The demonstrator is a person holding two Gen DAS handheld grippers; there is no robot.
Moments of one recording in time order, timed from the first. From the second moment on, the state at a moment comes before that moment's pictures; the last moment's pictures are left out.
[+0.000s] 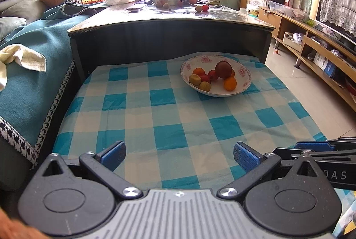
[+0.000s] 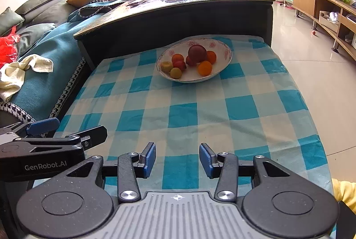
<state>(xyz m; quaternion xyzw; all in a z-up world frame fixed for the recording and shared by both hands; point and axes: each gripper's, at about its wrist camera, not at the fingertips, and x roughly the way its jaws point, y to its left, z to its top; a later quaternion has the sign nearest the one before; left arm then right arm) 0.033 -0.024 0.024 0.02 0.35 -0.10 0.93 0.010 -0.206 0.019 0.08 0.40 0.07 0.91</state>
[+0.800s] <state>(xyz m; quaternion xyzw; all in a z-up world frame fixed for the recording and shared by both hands) 0.011 -0.030 0.015 0.04 0.37 -0.10 0.92 -0.021 -0.203 0.016 0.08 0.41 0.07 0.91</state>
